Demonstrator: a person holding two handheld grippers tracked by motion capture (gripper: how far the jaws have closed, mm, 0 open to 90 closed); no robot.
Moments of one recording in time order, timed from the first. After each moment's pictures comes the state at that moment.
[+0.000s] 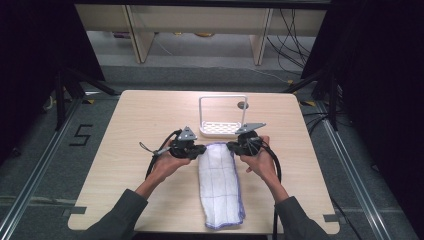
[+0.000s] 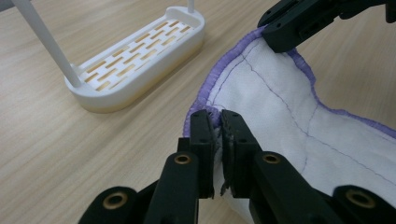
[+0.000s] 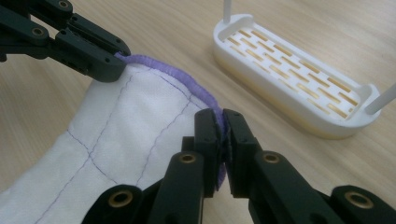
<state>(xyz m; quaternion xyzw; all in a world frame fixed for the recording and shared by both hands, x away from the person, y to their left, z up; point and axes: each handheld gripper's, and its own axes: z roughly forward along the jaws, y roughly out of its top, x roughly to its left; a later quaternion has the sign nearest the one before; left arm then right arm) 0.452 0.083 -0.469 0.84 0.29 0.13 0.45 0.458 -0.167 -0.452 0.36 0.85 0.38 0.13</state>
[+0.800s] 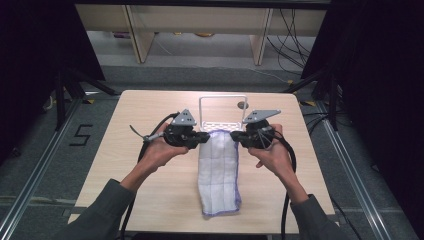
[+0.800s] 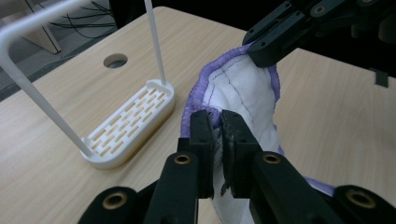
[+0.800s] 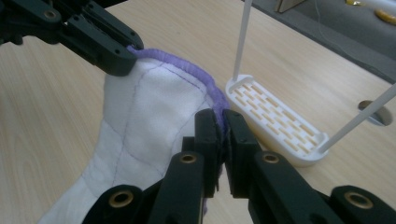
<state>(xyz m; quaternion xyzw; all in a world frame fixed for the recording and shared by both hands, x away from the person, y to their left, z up) 0.430 0.082 -0.359 0.84 0.24 0.12 0.47 0.424 -0.173 -0.358 0.31 0.85 0.40 0.15</state>
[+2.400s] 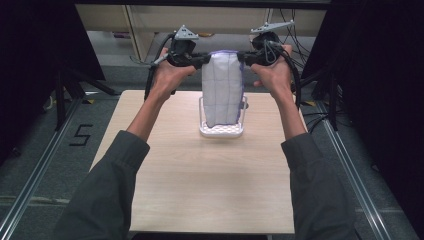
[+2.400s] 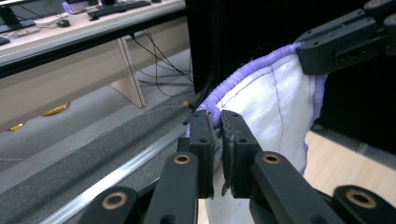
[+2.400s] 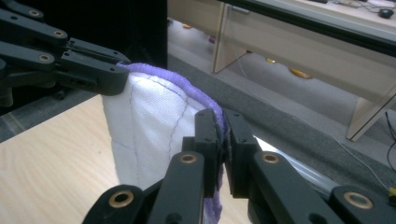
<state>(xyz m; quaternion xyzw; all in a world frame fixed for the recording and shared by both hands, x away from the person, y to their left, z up) 0.557 0.072 -0.240 0.76 0.31 0.26 0.52 0.544 -0.169 -0.214 0.36 0.78 0.45 0.26</state>
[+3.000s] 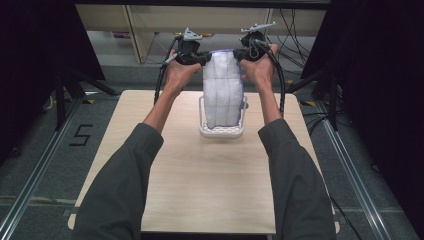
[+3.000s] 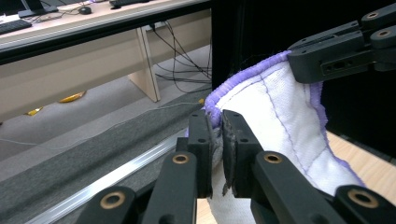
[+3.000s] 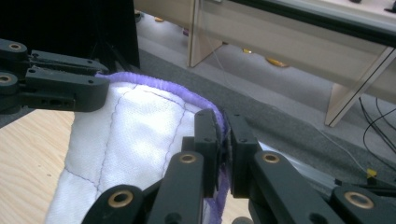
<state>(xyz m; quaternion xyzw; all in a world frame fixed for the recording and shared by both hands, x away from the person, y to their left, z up) 0.606 0.059 -0.275 0.74 0.35 0.27 0.50 0.606 -0.154 -0.250 0.40 0.76 0.42 0.28</state>
